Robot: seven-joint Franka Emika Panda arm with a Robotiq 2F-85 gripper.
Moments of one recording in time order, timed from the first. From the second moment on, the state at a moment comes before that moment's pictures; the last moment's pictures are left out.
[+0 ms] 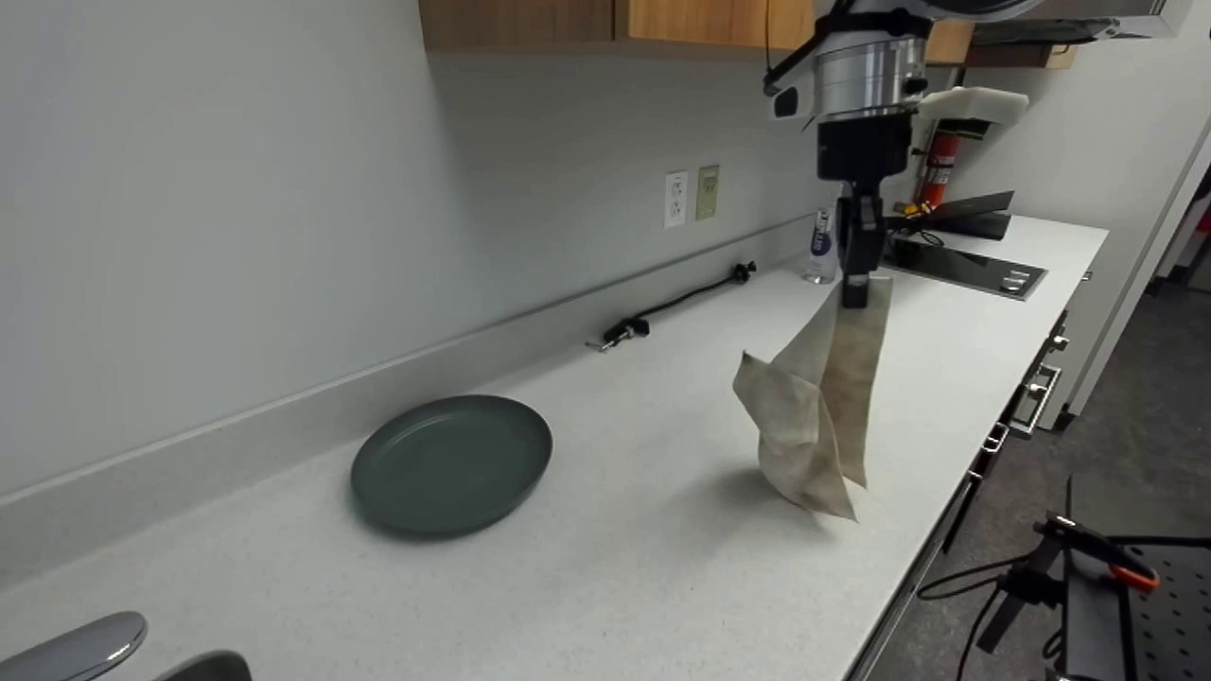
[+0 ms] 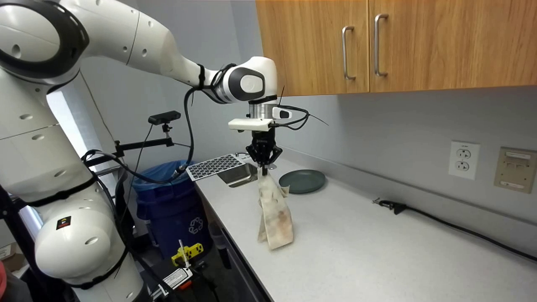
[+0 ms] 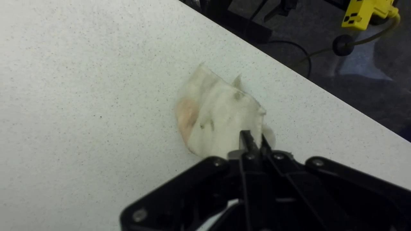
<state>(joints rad) 0.01 -0.10 0.05 -2.15 0.01 1.88 -0.35</state>
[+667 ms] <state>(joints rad) 0.03 -0.21 0.06 -2.18 -0.11 1.80 -0.32</state>
